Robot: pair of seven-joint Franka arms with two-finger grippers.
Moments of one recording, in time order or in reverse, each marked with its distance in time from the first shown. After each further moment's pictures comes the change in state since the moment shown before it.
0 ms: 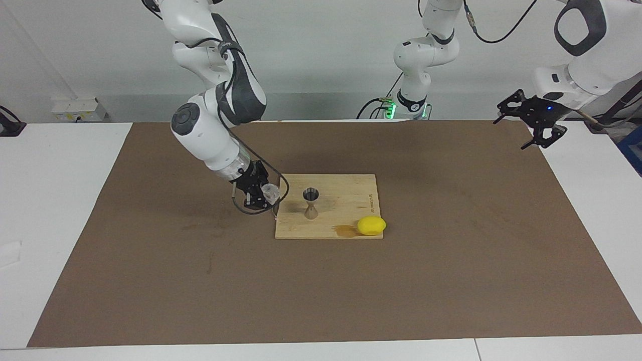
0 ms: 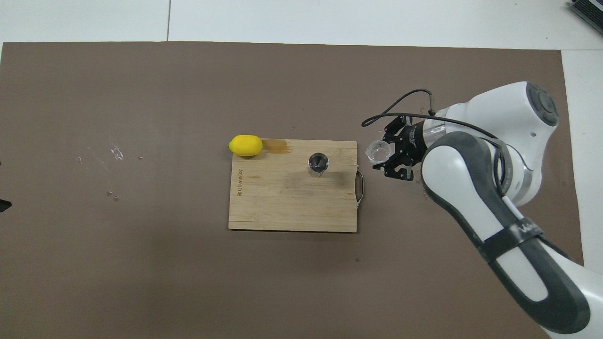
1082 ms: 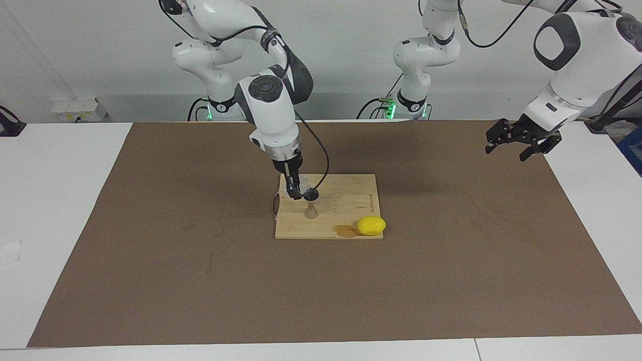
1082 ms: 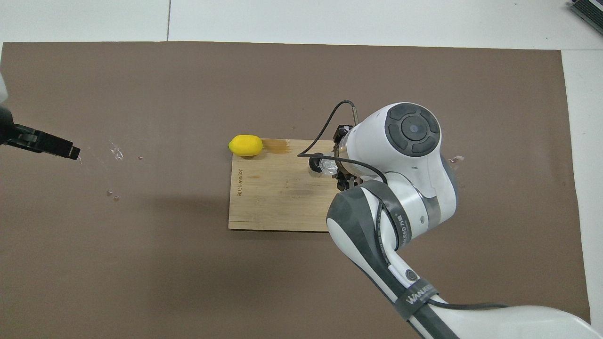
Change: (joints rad) left arm -0.008 -0.014 0.033 -0.070 0.013 0.192 -0.528; right arm 0.173 0.012 0.000 0.069 -0.282 -0.002 0.189
